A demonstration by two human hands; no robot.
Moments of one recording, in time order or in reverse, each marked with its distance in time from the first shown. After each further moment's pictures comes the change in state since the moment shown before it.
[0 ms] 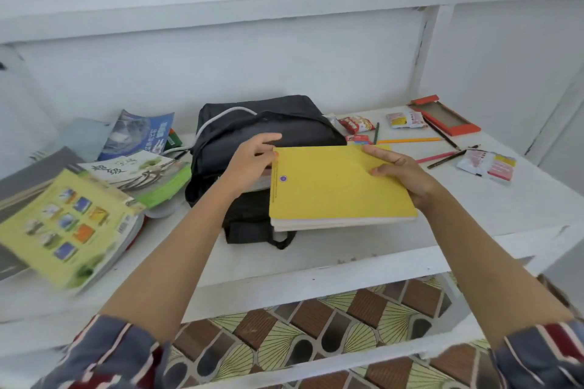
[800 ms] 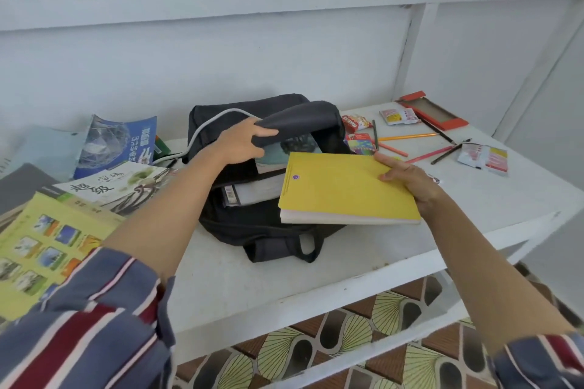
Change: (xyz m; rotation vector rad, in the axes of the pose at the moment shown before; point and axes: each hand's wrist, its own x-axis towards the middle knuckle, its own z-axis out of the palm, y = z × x) left_hand 0.103 -0.032 -0.068 0.714 -0.300 0.228; right_hand 0.002 0.013 0.040 0.068 0.271 0.099
